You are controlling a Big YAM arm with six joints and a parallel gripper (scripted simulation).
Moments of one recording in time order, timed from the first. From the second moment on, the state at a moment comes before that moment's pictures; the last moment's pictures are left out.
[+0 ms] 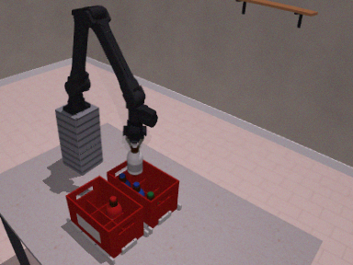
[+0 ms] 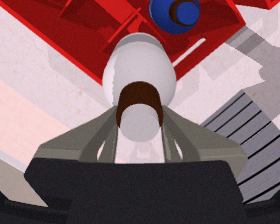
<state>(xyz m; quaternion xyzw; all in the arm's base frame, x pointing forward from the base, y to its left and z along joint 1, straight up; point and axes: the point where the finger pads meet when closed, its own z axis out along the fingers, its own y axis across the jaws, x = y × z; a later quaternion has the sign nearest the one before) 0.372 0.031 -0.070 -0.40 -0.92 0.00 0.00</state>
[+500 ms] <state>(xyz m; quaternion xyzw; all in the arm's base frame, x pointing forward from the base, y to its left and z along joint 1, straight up) 0.373 0.031 -0.084 -0.40 -0.92 0.00 0.00</state>
